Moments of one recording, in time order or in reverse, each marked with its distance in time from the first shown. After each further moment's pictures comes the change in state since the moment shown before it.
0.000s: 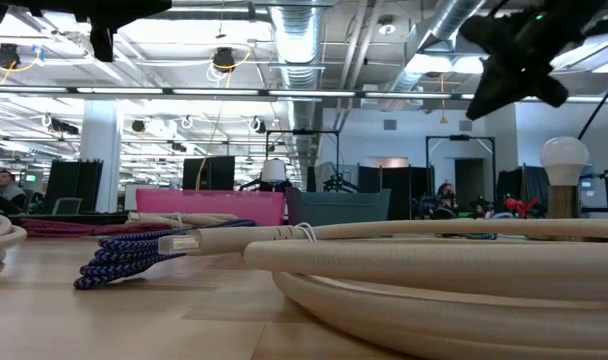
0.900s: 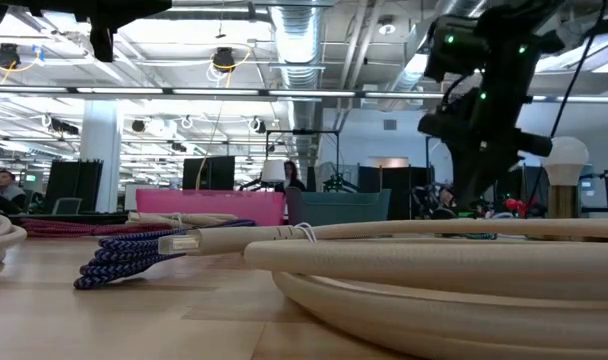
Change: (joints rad) left arm 0.000 0.000 0.000 0.001 0.000 -0.008; right arm -0.245 0.415 0.000 0.060 -0.262 0.068
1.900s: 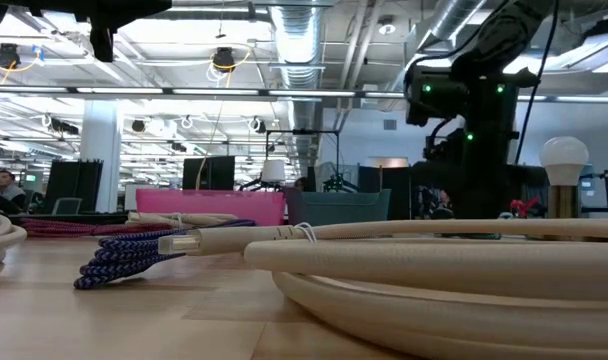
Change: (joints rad) left arm 0.000 0.000 0.000 0.000 0.000 0.000; right arm 0.003 0.245 0.000 0.095 -0.078 -0.011
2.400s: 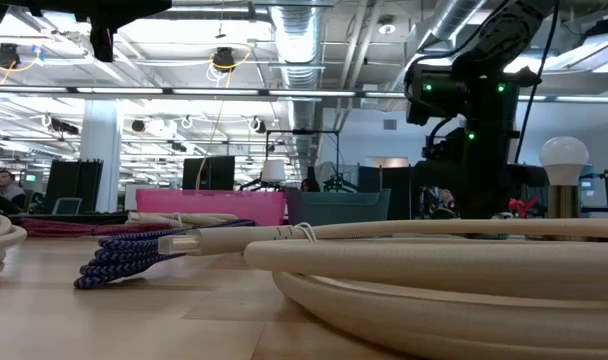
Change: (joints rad) left arm 0.000 0.000 0.000 0.000 0.000 0.000; right arm 0.009 -0.010 0.000 -0.004 0.003 -0.045
